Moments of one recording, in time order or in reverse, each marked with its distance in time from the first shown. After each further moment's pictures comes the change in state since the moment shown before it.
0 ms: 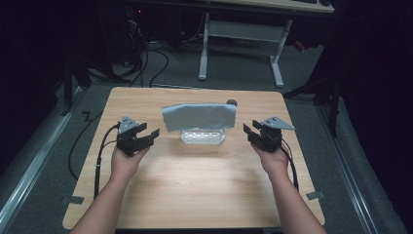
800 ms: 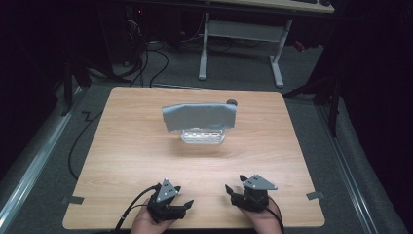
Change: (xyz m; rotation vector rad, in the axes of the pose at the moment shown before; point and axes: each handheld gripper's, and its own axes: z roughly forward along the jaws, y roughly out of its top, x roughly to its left) left arm -0.152 -0.100 -0.035 0.237 -0.272 0.162; right arm 0.099 -0.120 -0.062 0.167 0.125 -0.097
